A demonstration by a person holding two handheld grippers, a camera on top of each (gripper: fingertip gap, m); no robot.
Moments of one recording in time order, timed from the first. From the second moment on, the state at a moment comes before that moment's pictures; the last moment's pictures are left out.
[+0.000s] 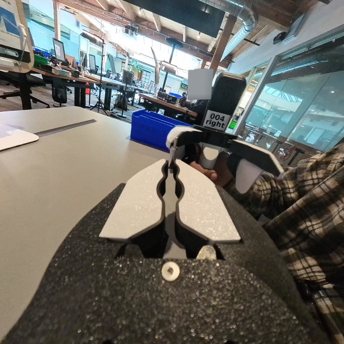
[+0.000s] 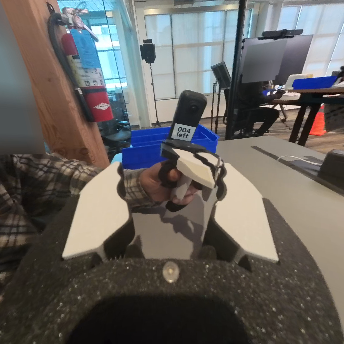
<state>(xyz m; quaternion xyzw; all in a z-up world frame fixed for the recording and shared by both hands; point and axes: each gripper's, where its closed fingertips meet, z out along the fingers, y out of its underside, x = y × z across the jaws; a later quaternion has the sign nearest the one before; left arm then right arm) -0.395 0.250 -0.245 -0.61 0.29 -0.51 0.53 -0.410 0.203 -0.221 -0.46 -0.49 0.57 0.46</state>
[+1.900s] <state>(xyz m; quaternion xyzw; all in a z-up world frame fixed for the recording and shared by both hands) -0.374 0.251 -0.254 -0.62 0.31 -0.48 0.53 -0.310 0.265 -0.174 -0.56 -0.44 0.49 0.50</state>
